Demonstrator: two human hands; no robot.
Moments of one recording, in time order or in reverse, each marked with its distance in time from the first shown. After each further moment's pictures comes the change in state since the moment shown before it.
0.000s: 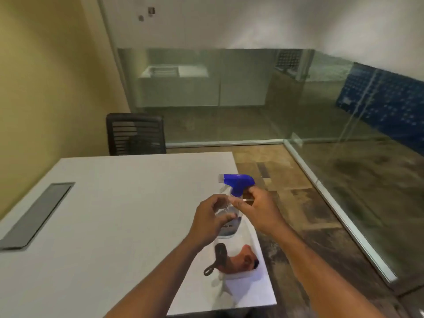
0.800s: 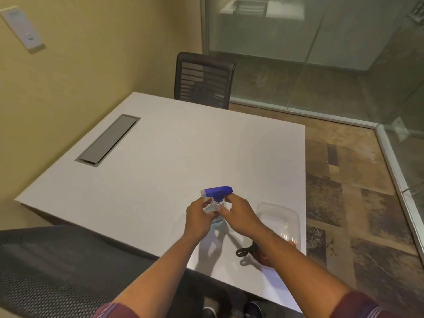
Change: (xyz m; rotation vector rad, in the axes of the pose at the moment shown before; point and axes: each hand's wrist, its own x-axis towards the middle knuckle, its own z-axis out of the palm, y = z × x) left_hand -0.040 -0.165 -0.067 0.018 0.448 -0.499; right_hand 0.045 0.090 0.198 -0.167 -0.622 0.081
